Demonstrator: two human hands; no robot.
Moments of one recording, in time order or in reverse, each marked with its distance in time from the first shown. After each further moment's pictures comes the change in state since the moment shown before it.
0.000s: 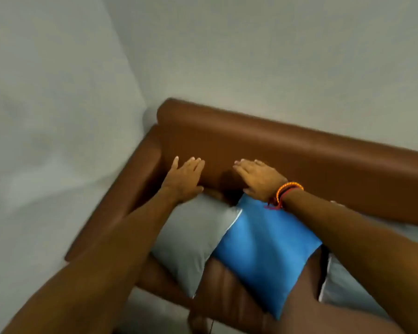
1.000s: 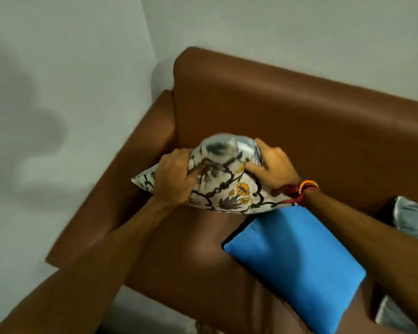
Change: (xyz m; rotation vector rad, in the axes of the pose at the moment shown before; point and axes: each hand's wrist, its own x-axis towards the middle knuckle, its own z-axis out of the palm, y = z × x) left_hand 0.009 -0.096 0.131 -0.576 0.659 -0.113; right_hand 0.115 -0.061 0.090 0.653 0.288 0.145
